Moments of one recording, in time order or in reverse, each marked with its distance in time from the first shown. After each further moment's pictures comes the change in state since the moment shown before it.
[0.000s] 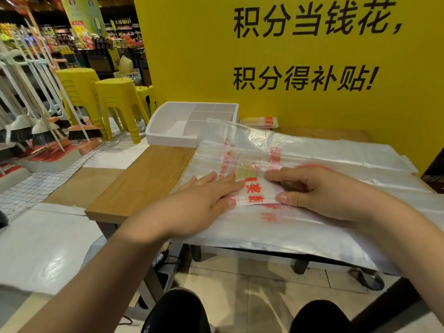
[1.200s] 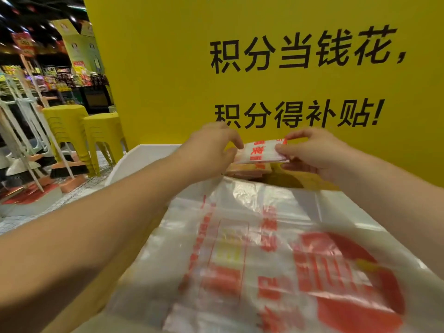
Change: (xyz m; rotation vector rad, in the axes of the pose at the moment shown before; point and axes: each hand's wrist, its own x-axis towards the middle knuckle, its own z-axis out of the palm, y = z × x) left_hand 0.194 -0.003 -0.112 0.221 0.566 0.147; right_hand 0.154 0.045 -0.088 0.828 0.467 0.454
